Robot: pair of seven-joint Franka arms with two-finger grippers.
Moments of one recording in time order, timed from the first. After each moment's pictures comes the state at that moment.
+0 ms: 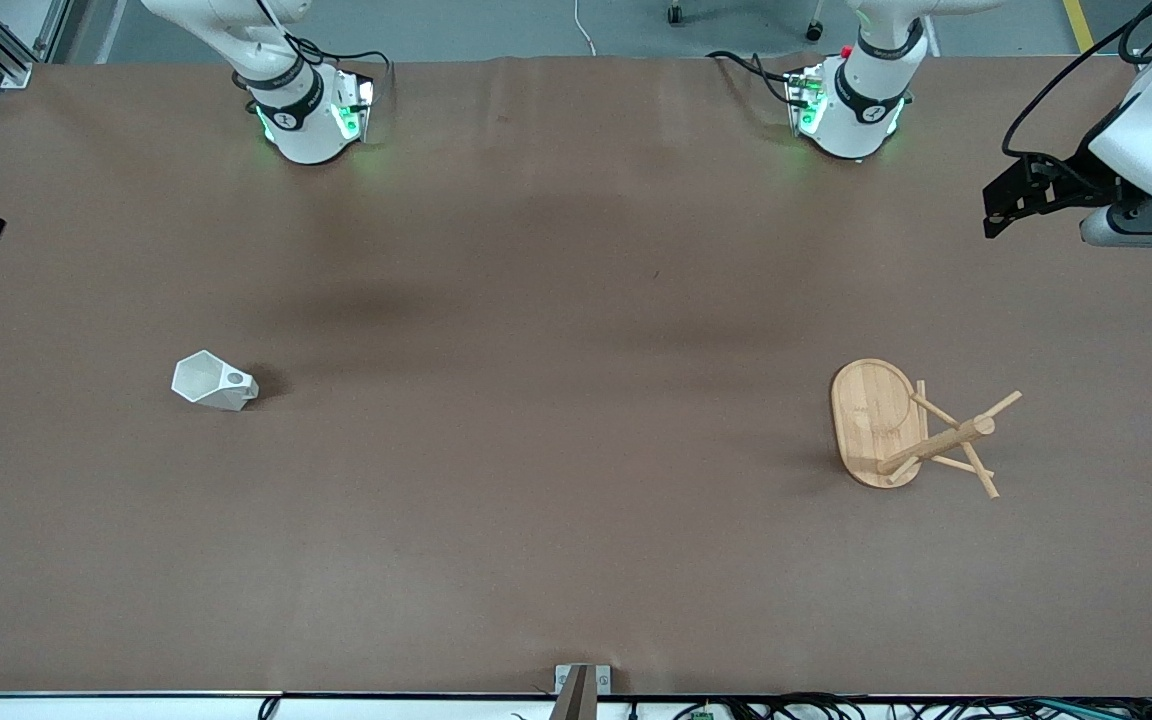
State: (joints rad) left arm 0.01 -0.03 -0.16 -1.53 0.02 1.47 -0.08; right arm -0.06 -0.01 -0.09 -1.55 -0.02 1.47 0.01
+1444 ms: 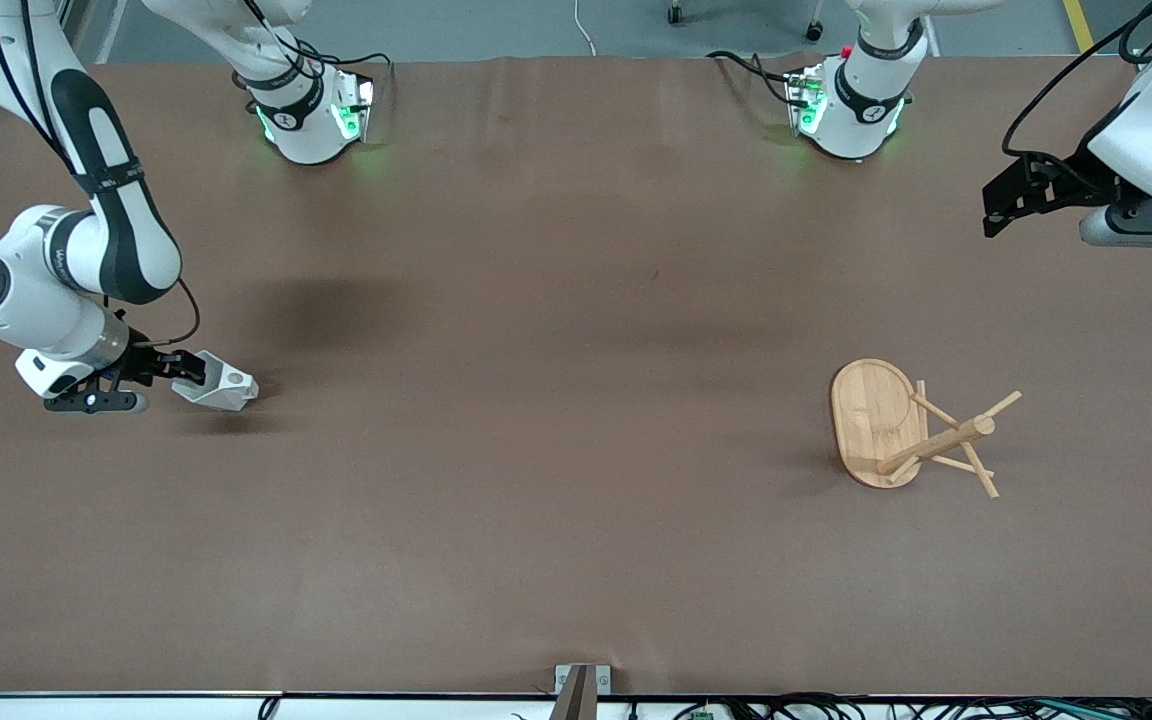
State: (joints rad) left arm 0.01 -0.03 -0.16 -1.53 0.02 1.47 -0.07; right arm -0.09 0.31 -0.12 -2.19 0.04 2.49 -0.24
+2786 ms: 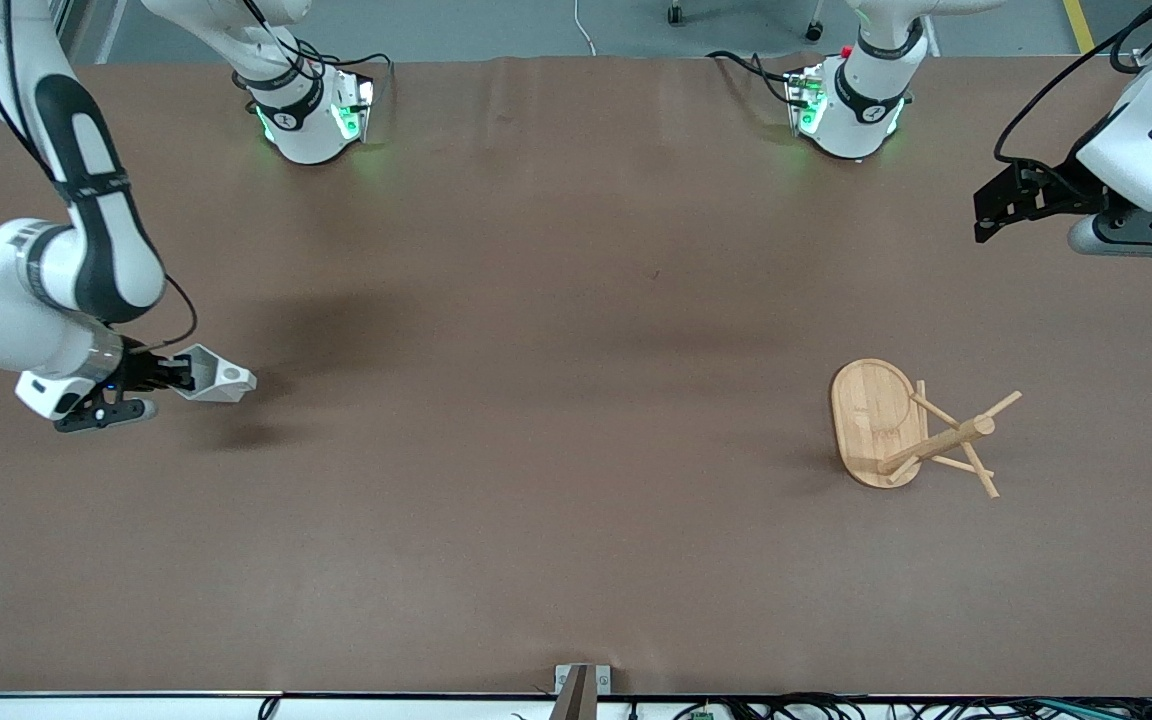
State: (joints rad) left arm 0.00 -0.01 -0.16 -1.52 -0.01 1.47 -0.07; right arm -0.07 0.29 -0.12 -1.96 0.11 2.12 -0.54
